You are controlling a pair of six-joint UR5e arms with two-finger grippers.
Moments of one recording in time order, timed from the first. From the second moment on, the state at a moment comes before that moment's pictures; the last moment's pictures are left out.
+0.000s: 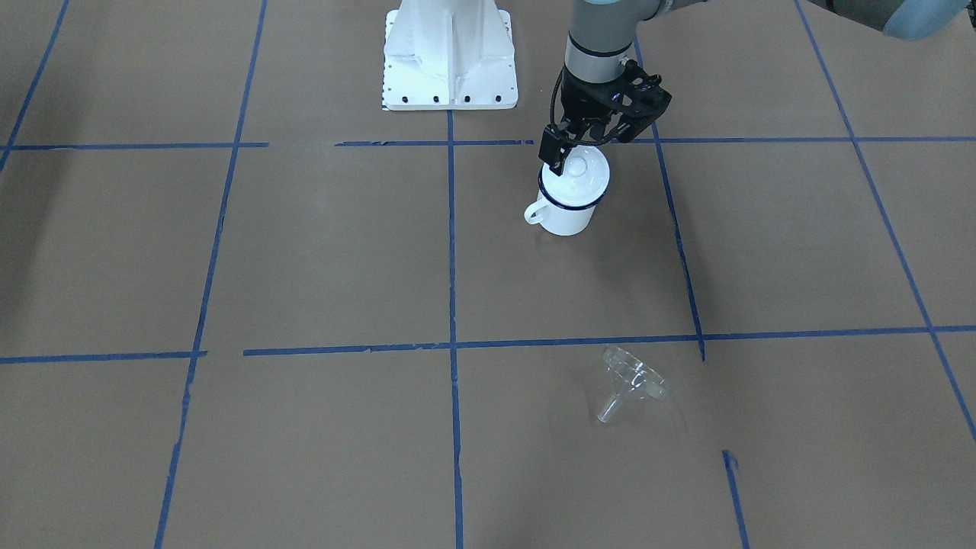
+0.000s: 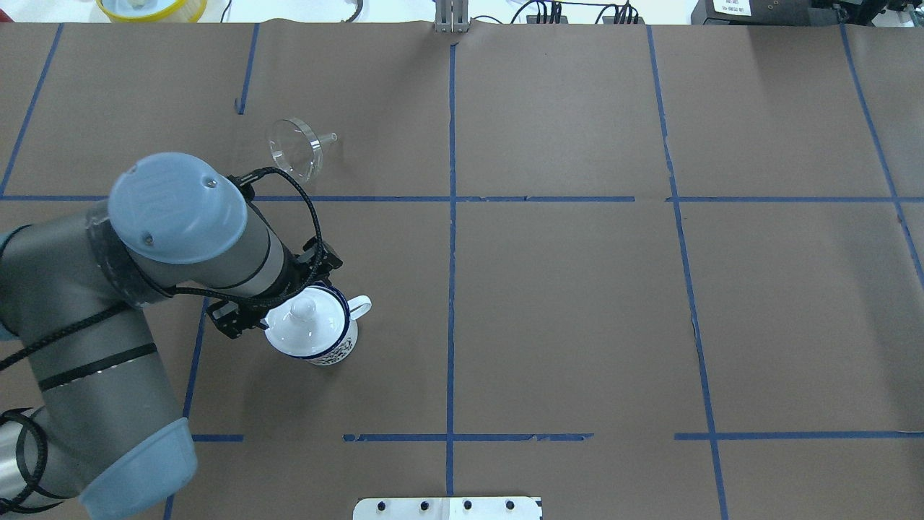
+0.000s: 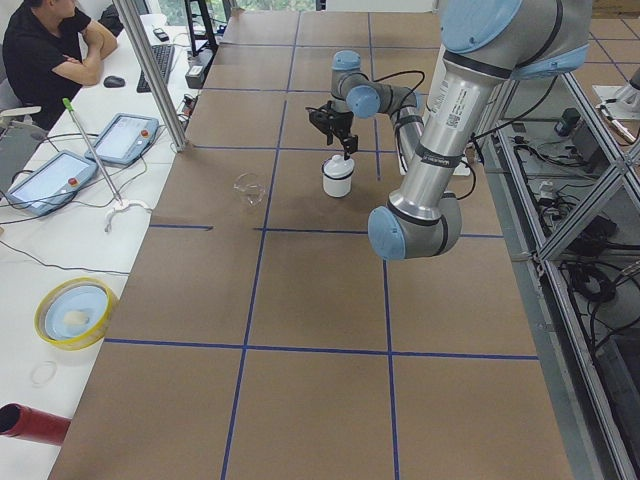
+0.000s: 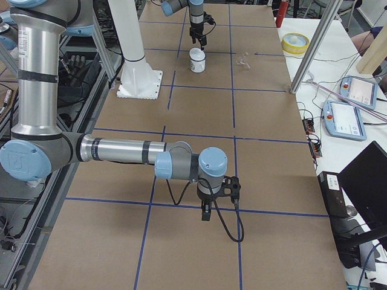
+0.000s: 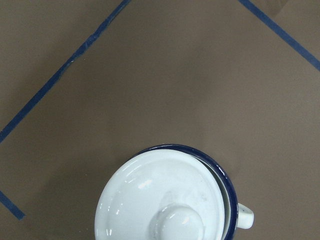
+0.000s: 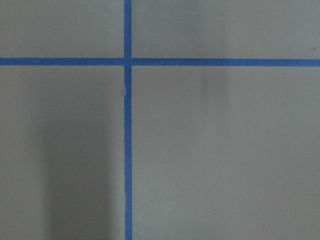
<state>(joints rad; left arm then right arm) -0.56 -2.05 -2.12 -1.28 -1.87 -1.77 1.57 -1.68 1.66 -1.57 2.29 0.01</state>
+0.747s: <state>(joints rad) -1.17 -1.83 -2.04 -1.29 -2.18 -0.79 1.57 -1.68 1.66 -1.57 2.29 0.01</state>
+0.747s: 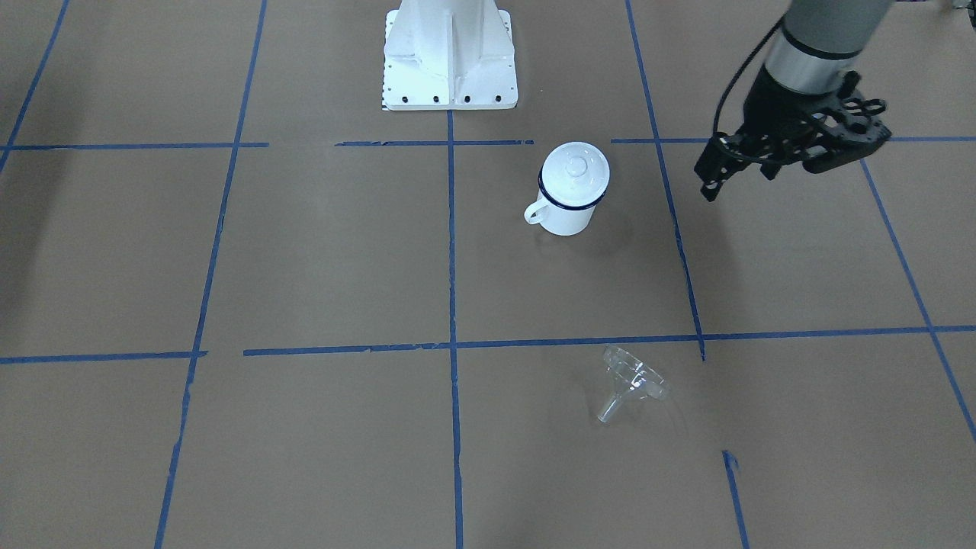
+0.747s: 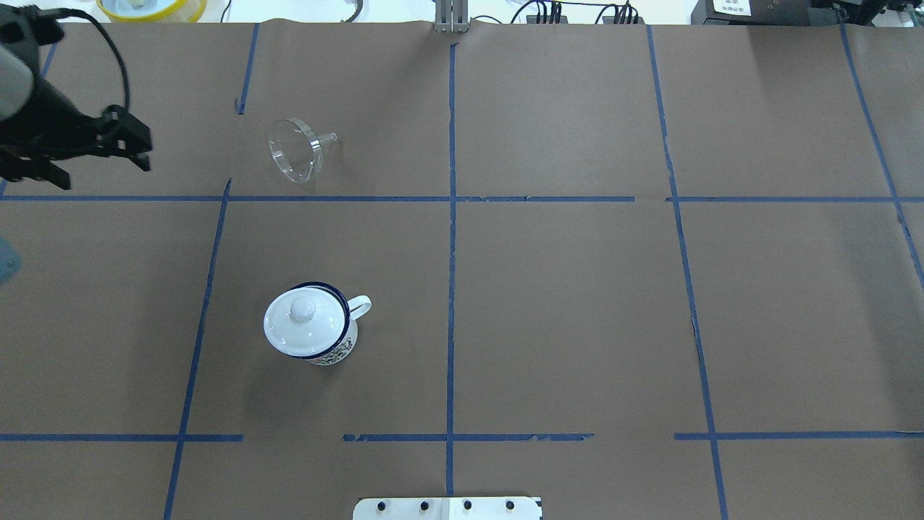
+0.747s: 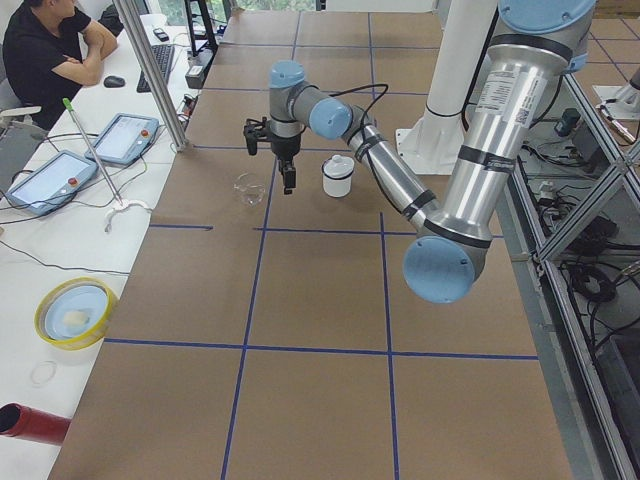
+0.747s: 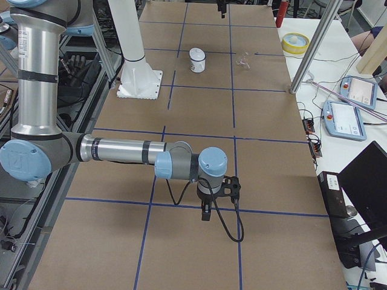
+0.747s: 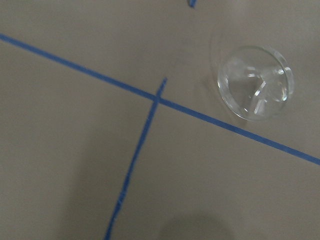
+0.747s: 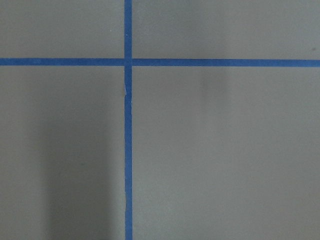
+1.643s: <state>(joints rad) -1.64 -1.52 -1.69 -1.47 -2.35 0.18 1.57 -1.68 1.66 -1.57 2.29 0.01</state>
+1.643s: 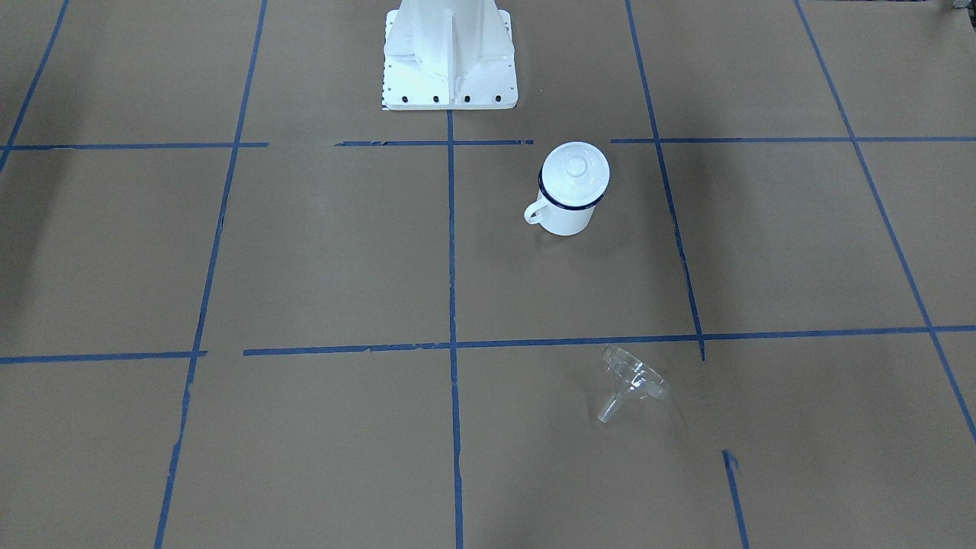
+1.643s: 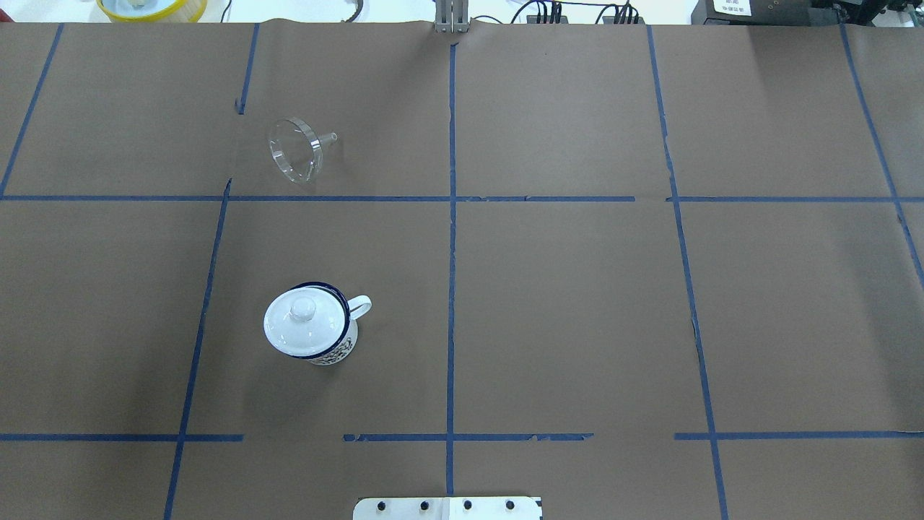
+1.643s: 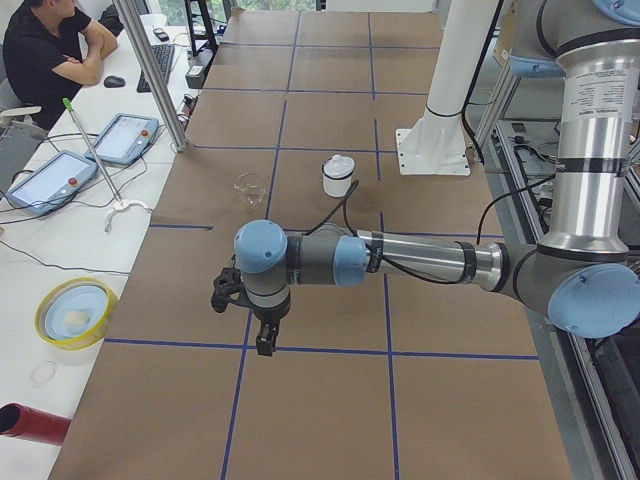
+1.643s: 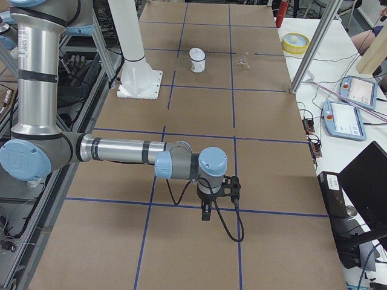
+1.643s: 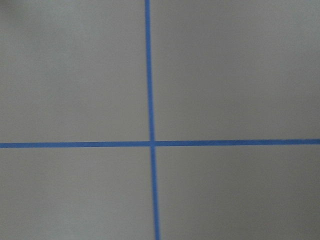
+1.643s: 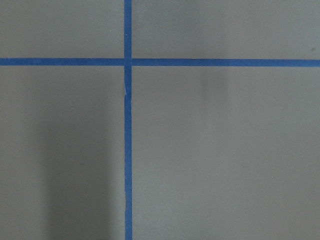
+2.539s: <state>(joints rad) -1.64 -1.51 -1.66 -1.52 -2.36 0.20 1.57 -1.68 1.66 -1.57 2.29 0.01</state>
